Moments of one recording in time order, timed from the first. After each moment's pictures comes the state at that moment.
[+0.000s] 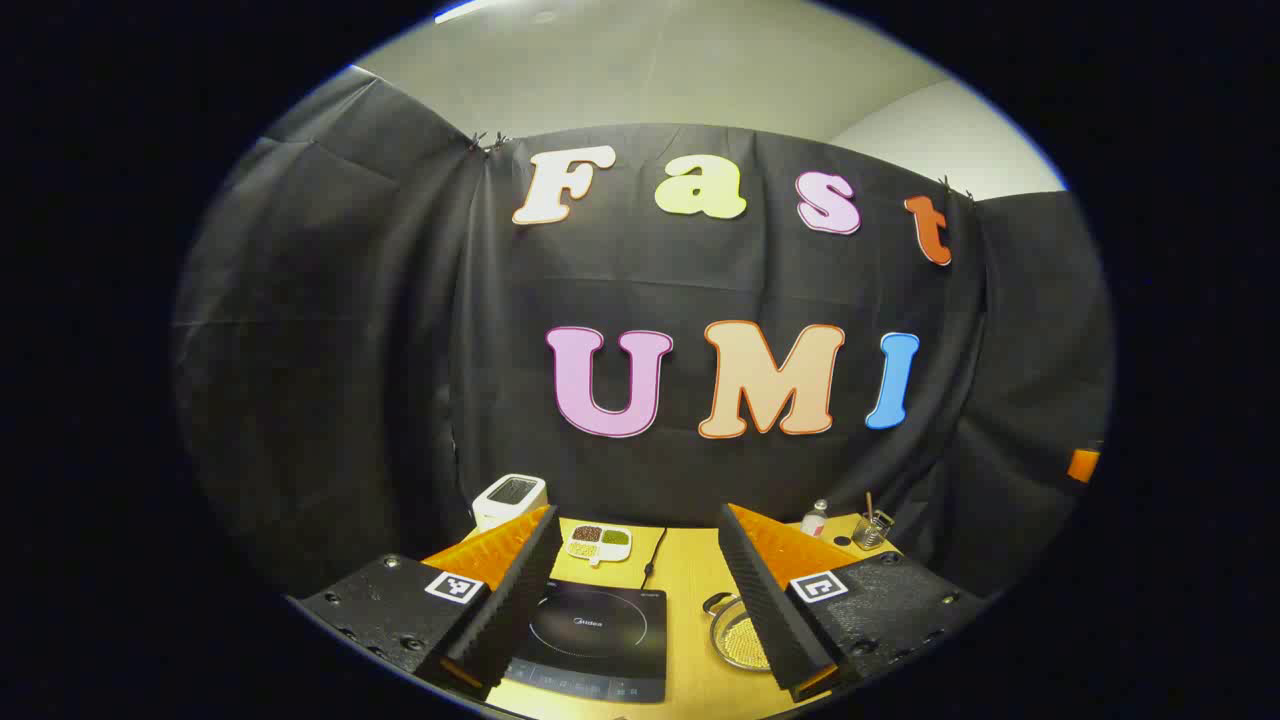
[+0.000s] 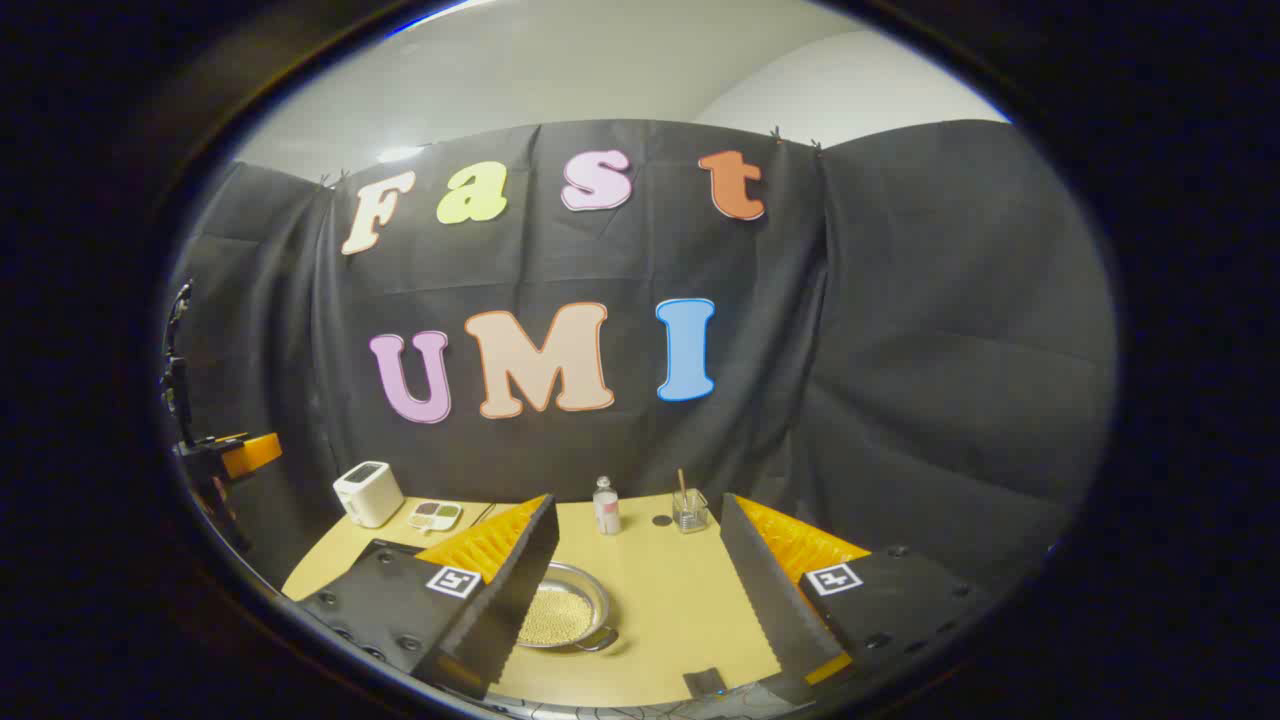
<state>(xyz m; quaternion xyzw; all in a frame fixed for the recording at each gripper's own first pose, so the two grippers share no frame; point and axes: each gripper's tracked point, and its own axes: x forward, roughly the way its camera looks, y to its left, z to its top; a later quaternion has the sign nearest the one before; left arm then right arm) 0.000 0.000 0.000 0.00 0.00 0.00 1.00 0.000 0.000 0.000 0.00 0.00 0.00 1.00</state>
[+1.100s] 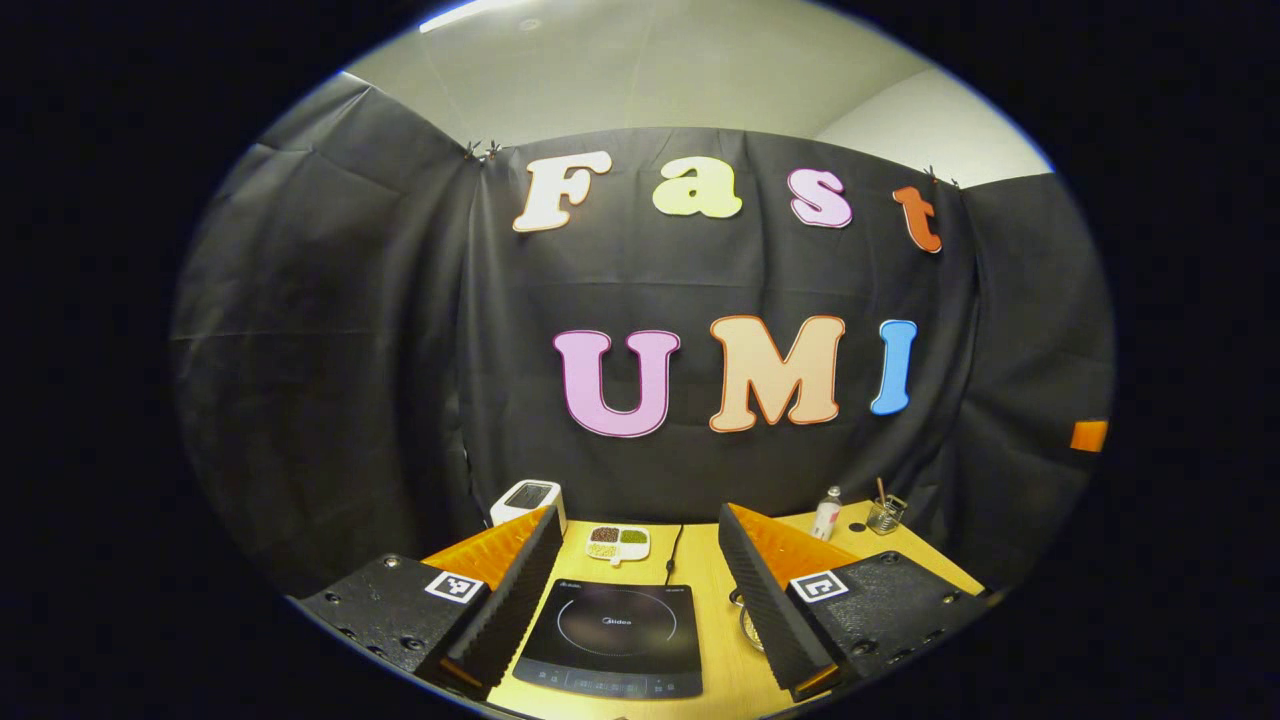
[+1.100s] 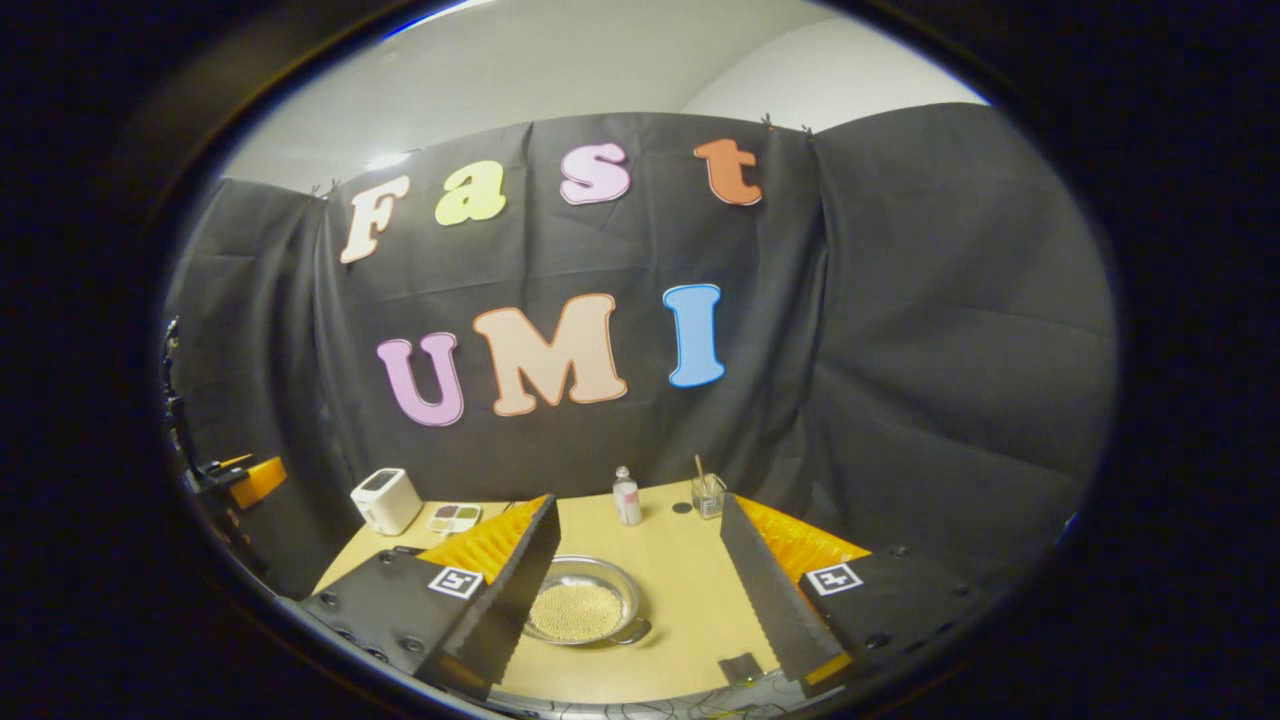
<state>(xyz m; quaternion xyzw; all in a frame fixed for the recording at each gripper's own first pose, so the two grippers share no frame) -0.018 0.024 -0.010 0.02 -0.01 -0.01 1.00 -0.008 0.027 -0.015 0.03 0.01 0.00 1.00</state>
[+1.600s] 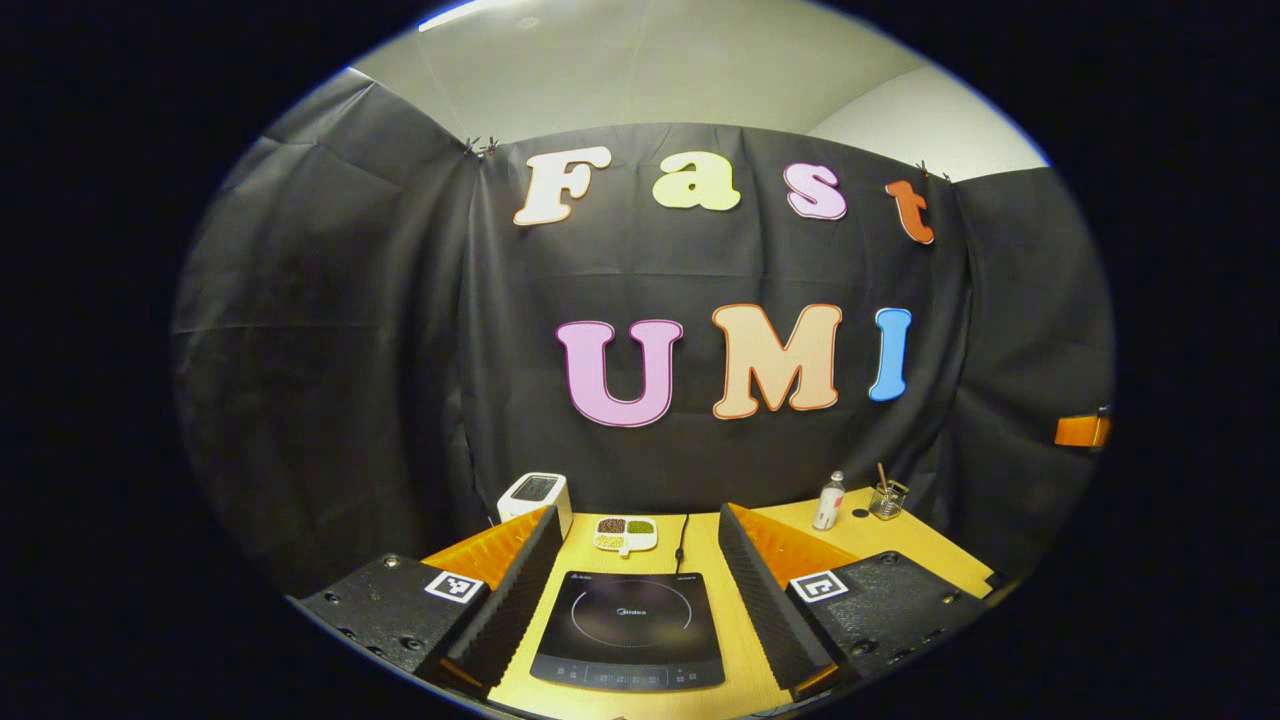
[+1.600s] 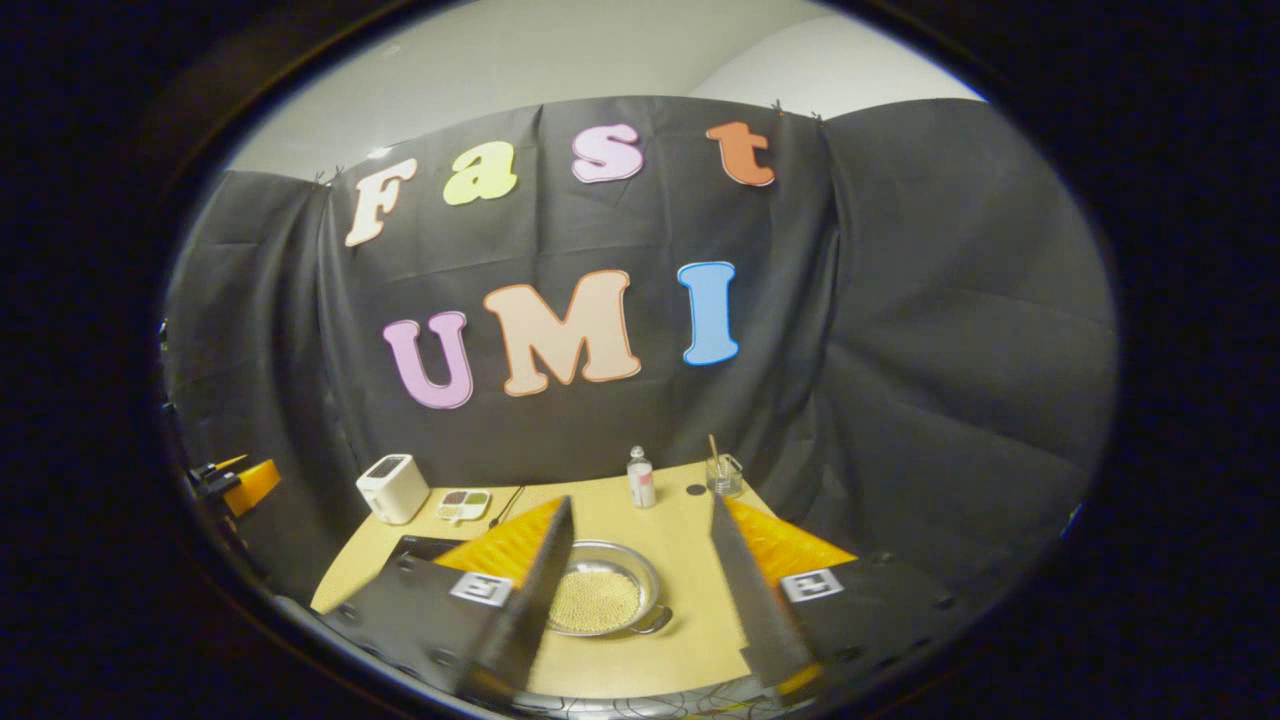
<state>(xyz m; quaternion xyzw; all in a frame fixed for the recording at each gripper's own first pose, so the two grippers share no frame) -0.027 0.050 -0.027 0.03 0.00 -0.02 1.00 -0.001 0.063 -0.045 0.03 0.04 0.01 1.00</state>
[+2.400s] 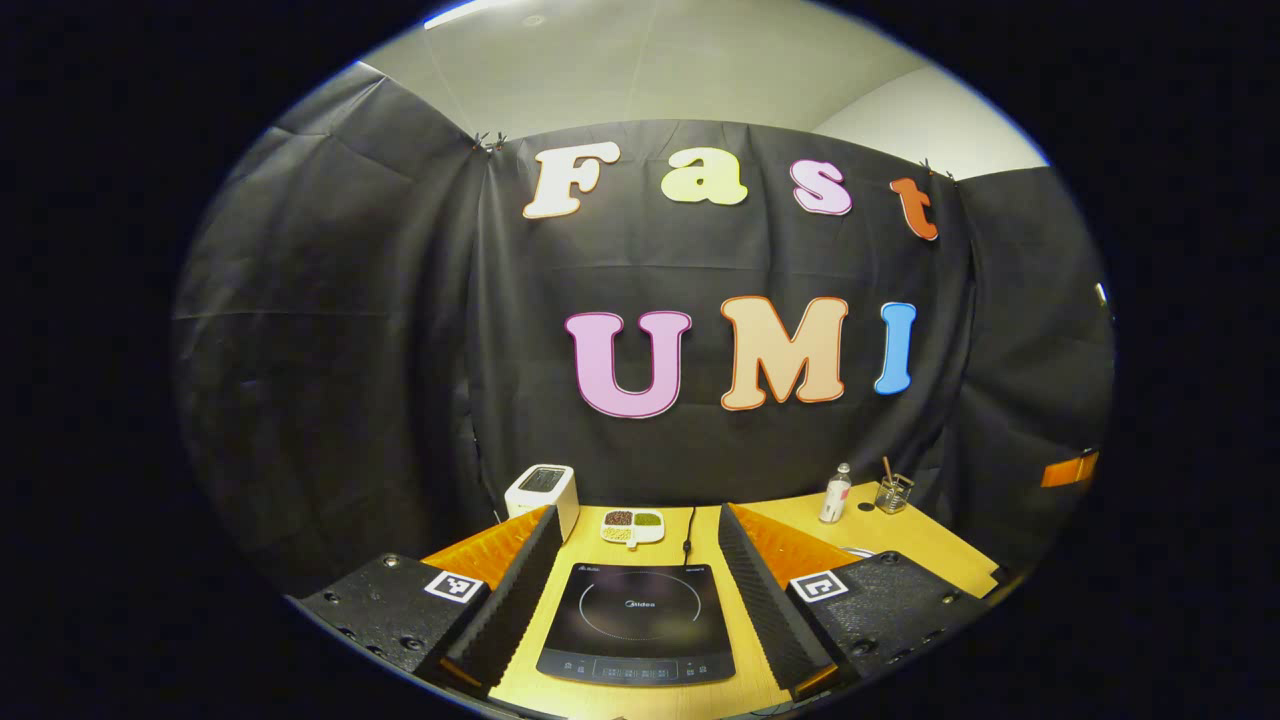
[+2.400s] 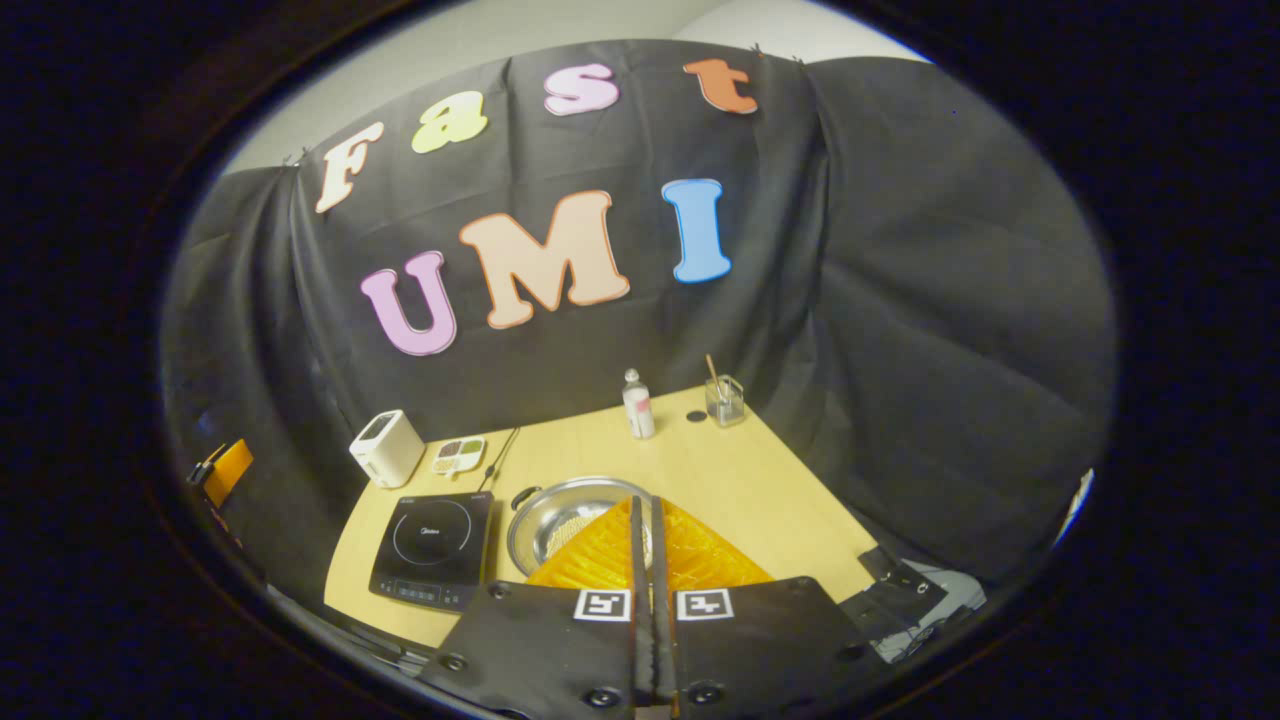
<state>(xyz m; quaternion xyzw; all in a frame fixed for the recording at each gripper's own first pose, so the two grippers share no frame) -0.033 0.066 -0.047 0.03 0.01 0.00 1.00 0.009 0.058 -0.147 0.07 0.16 0.00 0.98</state>
